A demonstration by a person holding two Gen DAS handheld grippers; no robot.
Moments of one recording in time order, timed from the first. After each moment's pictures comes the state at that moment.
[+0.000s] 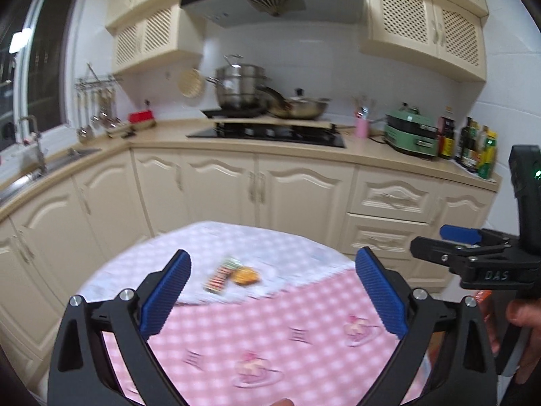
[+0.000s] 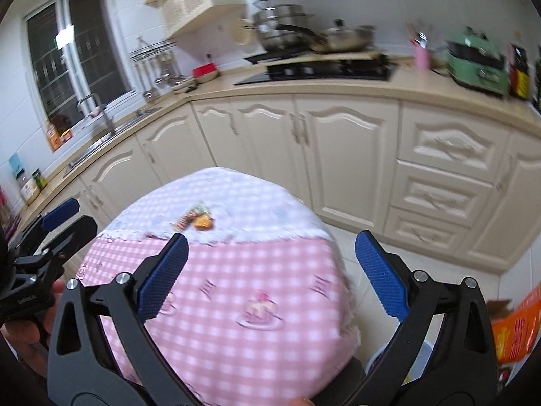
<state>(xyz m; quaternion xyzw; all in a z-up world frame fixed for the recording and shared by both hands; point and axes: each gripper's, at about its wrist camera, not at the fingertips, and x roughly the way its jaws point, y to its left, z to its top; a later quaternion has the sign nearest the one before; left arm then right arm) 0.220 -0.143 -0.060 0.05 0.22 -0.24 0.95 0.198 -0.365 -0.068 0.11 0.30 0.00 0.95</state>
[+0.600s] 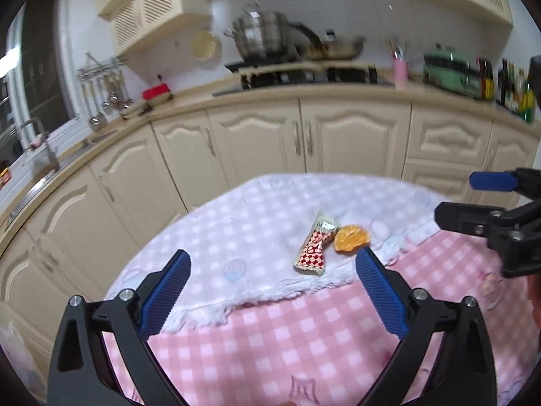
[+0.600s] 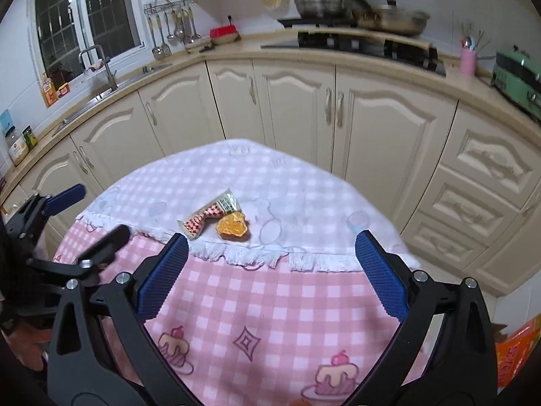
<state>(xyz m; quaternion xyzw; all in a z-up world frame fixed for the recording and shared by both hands) 0.346 -0.113 -0.151 0.14 0.30 -0.20 0.92 0.317 -0.296 -0.138 0.06 0.37 0.01 0.93</state>
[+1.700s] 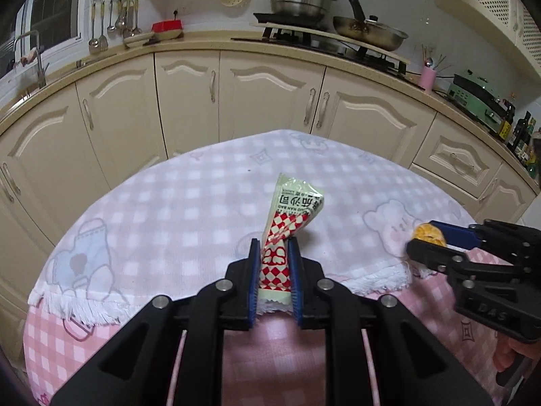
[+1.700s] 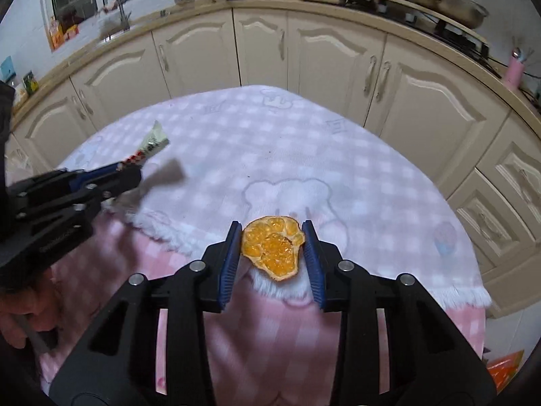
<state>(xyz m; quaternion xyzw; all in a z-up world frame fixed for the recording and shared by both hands) 0.409 -0.071 -0.206 0.02 0.38 -0.20 0.90 0.368 -0.239 -0.184 -0.01 0.43 0.05 0.90</state>
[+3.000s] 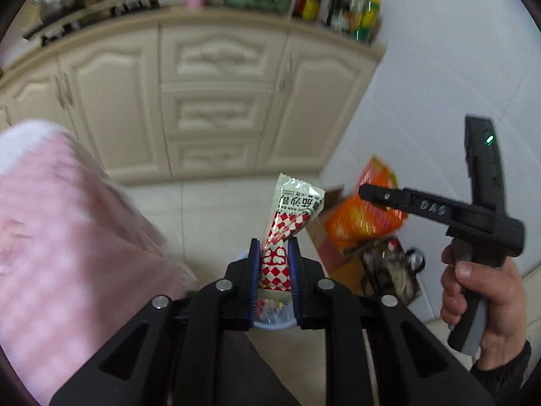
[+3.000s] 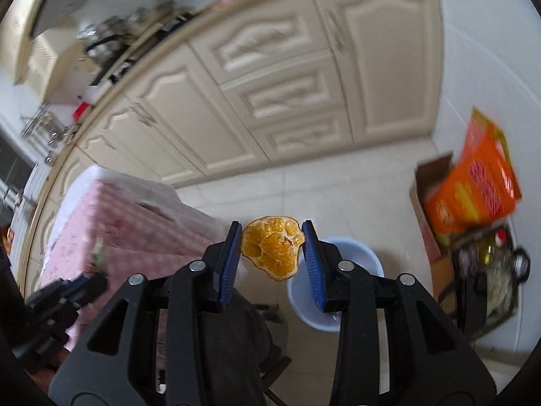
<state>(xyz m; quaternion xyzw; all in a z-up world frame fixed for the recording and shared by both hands) 0.093 -0.427 -0.252 0.14 0.43 -0.49 0.74 -0.009 -0.622 -0.255 0.34 0.37 -0.21 0.84</state>
